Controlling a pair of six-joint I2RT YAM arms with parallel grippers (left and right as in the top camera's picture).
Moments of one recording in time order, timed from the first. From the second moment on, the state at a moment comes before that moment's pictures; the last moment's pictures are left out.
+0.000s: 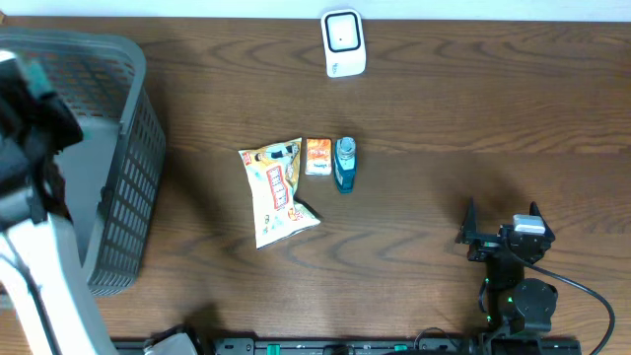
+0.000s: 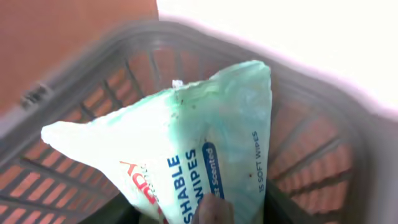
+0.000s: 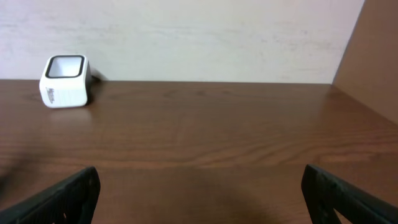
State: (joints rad) left arm 0.48 1.22 1.35 -0.62 0.06 -0.04; right arm -0.03 0.01 0.01 -0.06 0.07 -0.03
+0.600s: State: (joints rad) left arm -0.08 1.15 1.35 -0.44 0.85 -0.32; right arm -0.03 0.01 0.01 -0.06 0.07 -0.03
